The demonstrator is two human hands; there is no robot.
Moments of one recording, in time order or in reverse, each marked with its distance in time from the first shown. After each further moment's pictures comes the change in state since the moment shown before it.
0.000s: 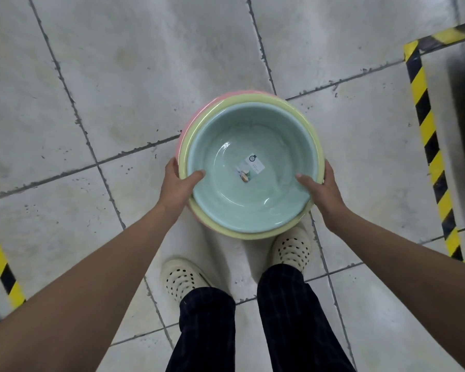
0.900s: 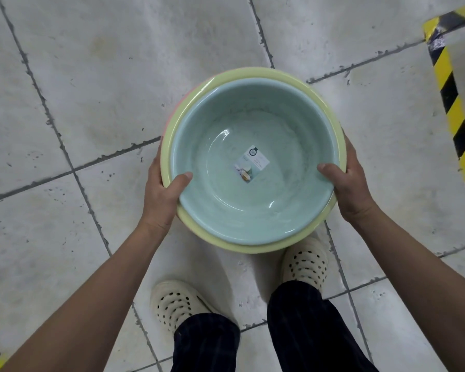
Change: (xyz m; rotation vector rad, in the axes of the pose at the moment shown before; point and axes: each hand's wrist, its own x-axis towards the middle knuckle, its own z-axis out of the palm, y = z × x) left_hand 0.026 -0.038 0.003 -0.105 -0.026 0.268; right_hand 0.055 0.024 -0.003 -0.079 0.027 -0.360
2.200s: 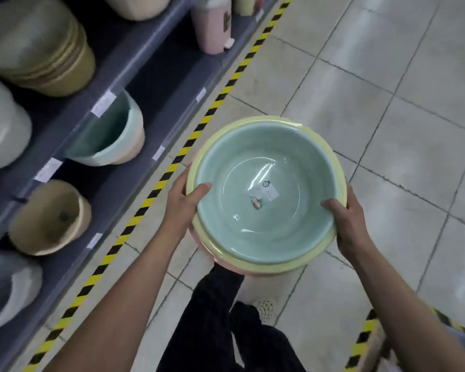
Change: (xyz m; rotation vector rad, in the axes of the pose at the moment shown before) left_hand -0.465 0.454 -0.298 -0.560 0.670 0.045; right_hand -0.318 -0.688 0.071 -0.147 -0.705 -0.198
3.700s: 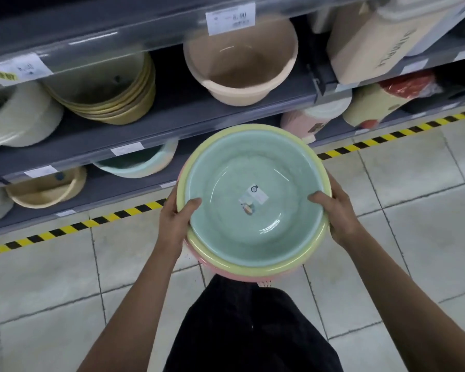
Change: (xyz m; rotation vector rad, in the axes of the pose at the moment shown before) left_hand 0.372 0.236 0.065 -0.554 0.755 -0.148; right_hand 0.590 -0.337 0.212 -0.412 -0.751 0.063
